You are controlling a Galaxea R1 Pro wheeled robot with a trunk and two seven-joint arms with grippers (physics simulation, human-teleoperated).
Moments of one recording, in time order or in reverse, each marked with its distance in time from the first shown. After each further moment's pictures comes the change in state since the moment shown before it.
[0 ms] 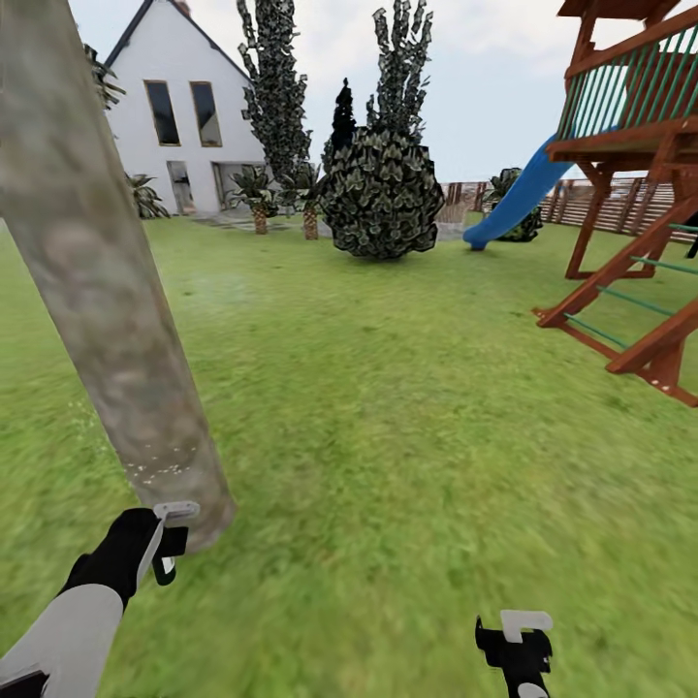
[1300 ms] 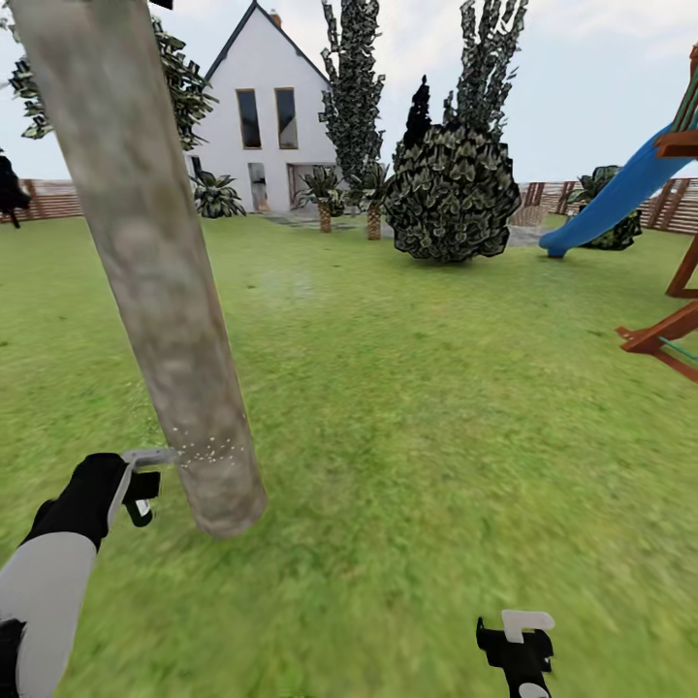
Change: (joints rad) left arm -0.142 0.102 -0.012 -0.076 0.025 0.095 -0.034; right arm 0.000 -0.003 -0.001 0.000 0.000 0.000 0.000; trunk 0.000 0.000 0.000
